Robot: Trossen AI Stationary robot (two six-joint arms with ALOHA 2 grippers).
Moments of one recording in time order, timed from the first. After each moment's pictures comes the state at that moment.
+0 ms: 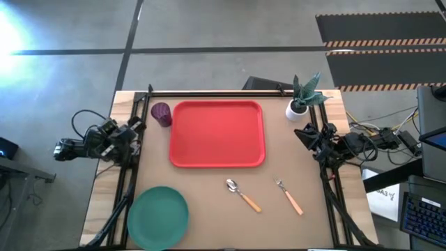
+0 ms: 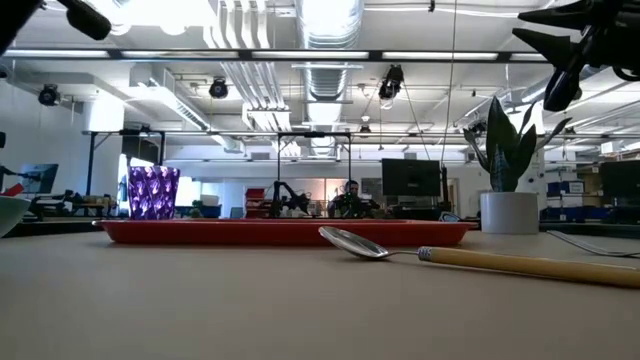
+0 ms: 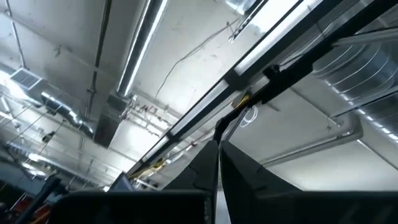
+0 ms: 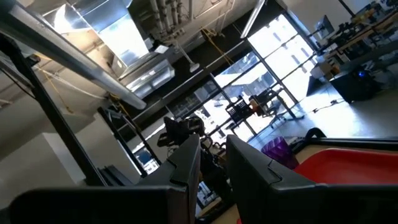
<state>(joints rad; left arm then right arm) -0.06 0.06 0.01 1.02 0.01 -0.54 0.27 0.04 0.01 0.46 0.50 0.45</state>
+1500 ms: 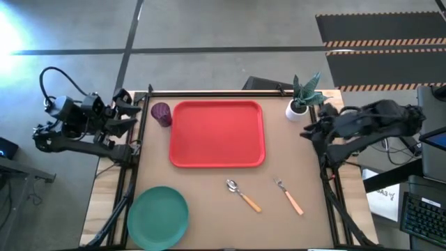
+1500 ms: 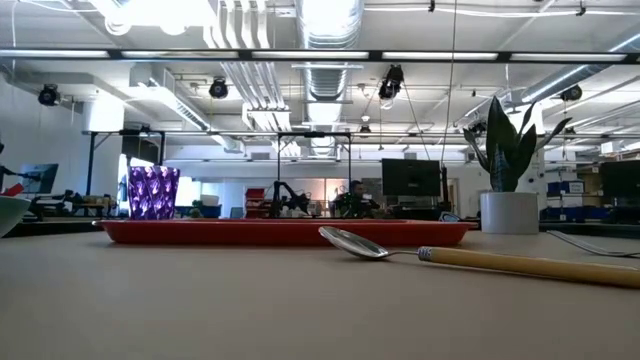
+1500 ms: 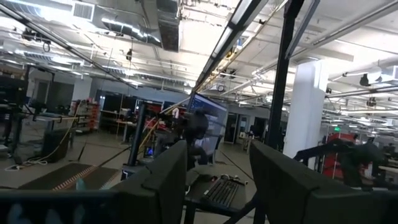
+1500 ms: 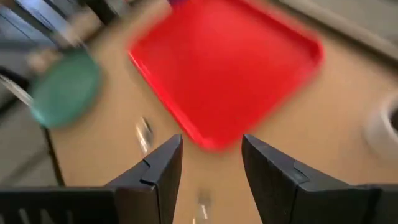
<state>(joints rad) -0.06 0.51 0.94 -0.07 -0.03 -0.17 0.27 1.09 1.42 -1.39 0.33 0.91</state>
